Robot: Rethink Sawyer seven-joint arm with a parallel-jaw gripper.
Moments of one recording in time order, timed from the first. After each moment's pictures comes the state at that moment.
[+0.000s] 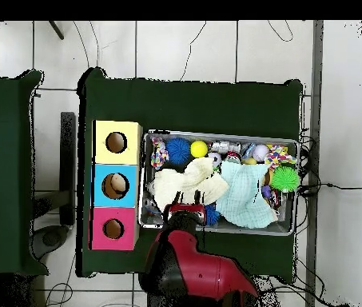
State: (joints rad) arm -0.13 -0.80 -0.20 2.13 -0.20 -0.35 1.57
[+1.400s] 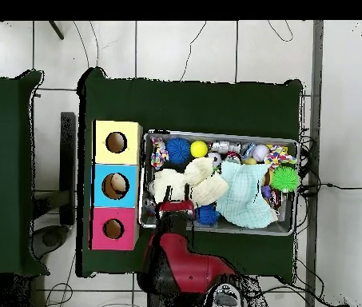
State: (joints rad) arm -0.10 -0.60 -0.21 2.13 -0.20 -0.75 1.57
